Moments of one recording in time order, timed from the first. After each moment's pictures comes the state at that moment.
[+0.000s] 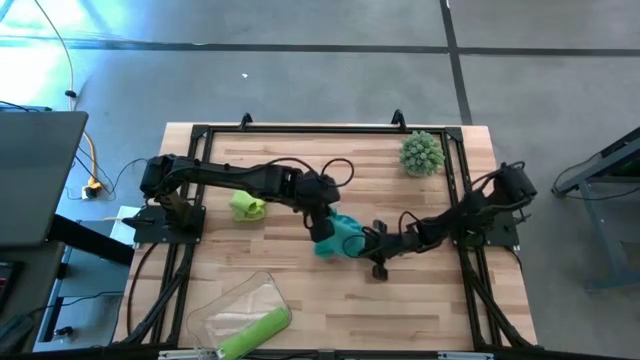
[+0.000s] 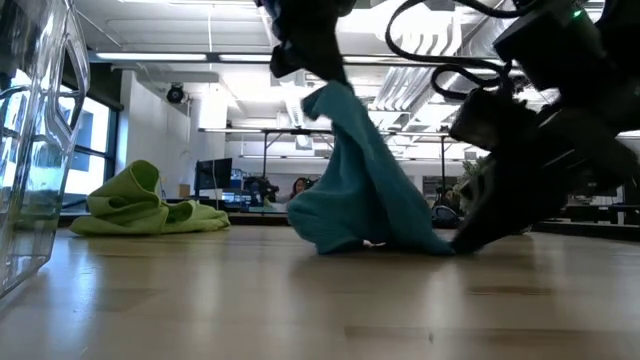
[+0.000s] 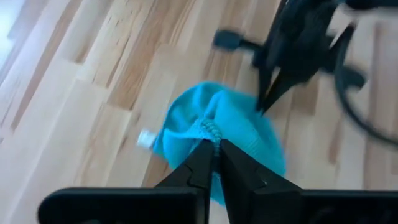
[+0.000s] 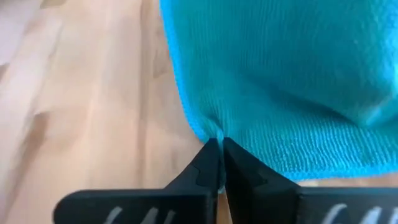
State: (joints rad) left arm 0.06 1.79 1.58 -0.77 -0.09 -0.31; right arm 0.35 1.67 0.46 0.46 0.16 0.41
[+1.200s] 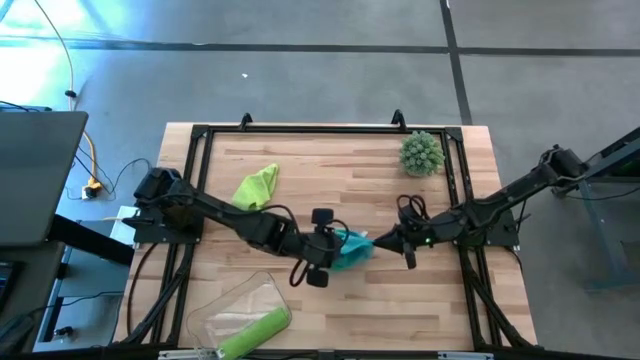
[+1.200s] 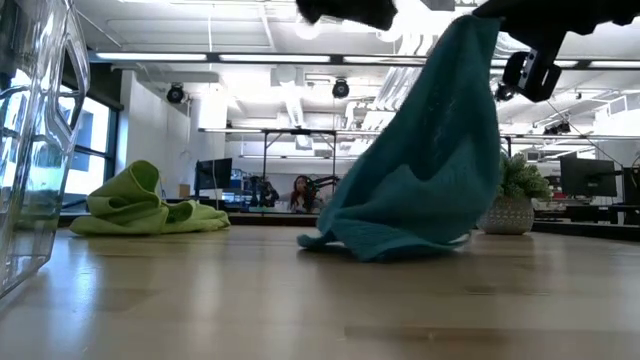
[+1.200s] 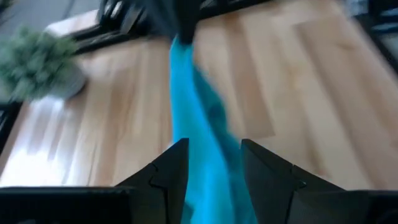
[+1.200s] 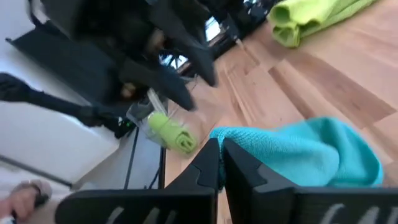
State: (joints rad) left arm -0.22 1.79 1.44 -0.36 -0.38 0.02; right arm 0.45 0.98 0.46 0.25 0.30 0.81
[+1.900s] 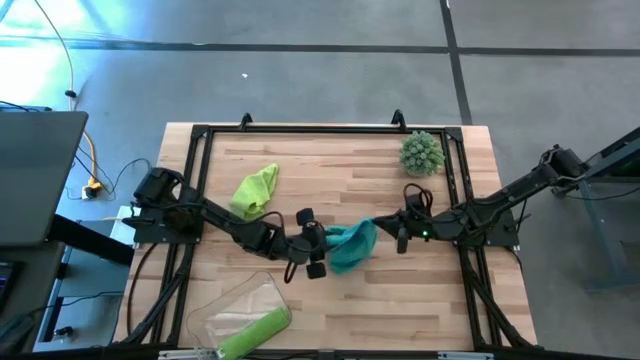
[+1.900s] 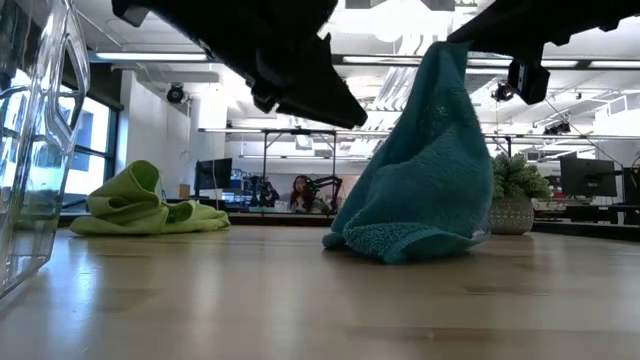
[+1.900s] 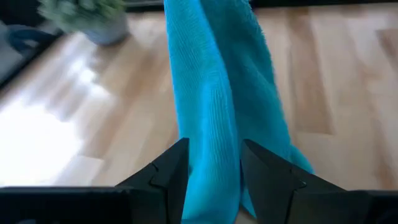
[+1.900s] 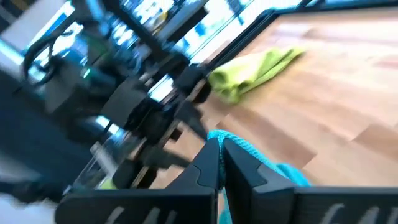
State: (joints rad) left arm -0.22 1.79 1.01 0.18 -0.57 -0.18; right arm 0.45 0.97 0.46 0.26 0.63 0.83
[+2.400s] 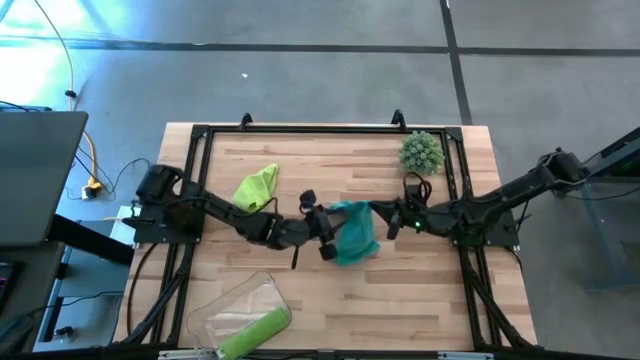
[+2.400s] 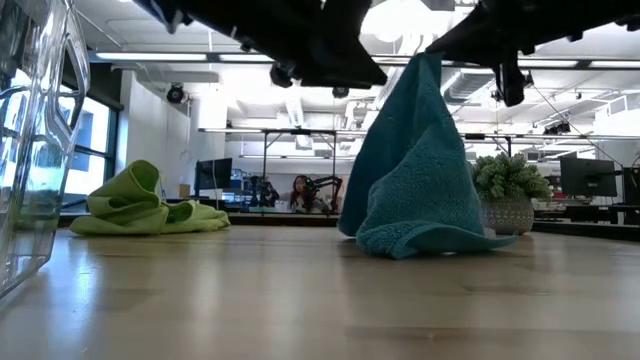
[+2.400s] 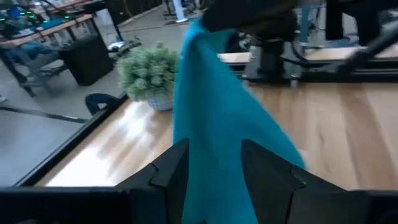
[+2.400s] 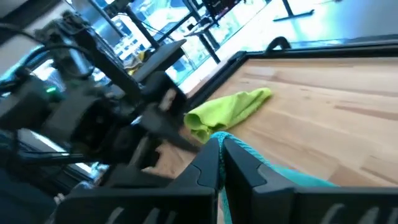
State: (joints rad) left arm -0.14 1.79 1.01 0.47 -0.69 0.01; right arm 0.36 1.03 0.46 0.39 0.71 0.76
